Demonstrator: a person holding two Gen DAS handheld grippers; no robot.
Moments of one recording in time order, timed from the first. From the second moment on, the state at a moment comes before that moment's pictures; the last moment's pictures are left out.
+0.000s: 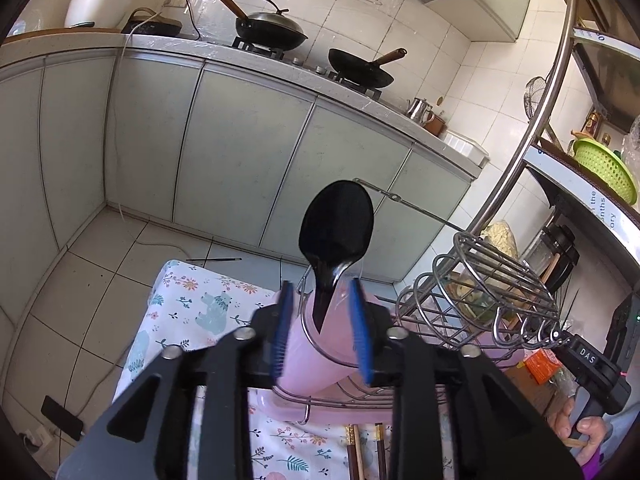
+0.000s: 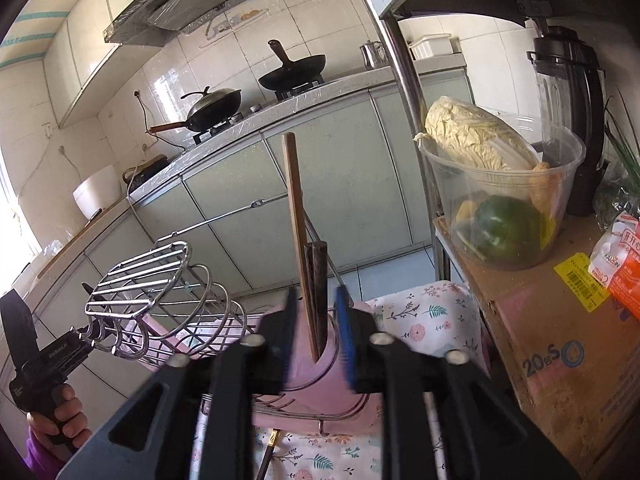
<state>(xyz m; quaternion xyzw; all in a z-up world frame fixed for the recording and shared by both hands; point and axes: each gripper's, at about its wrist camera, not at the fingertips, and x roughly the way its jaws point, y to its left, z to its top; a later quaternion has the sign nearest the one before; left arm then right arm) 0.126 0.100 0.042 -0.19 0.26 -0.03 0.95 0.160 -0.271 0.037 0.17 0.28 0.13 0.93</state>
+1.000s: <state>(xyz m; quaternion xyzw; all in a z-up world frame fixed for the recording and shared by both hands) 0.088 0.045 -0.047 -0.17 0.42 -0.10 0.89 0.087 -0.246 -0.069 0.21 0.43 0.17 0.86</state>
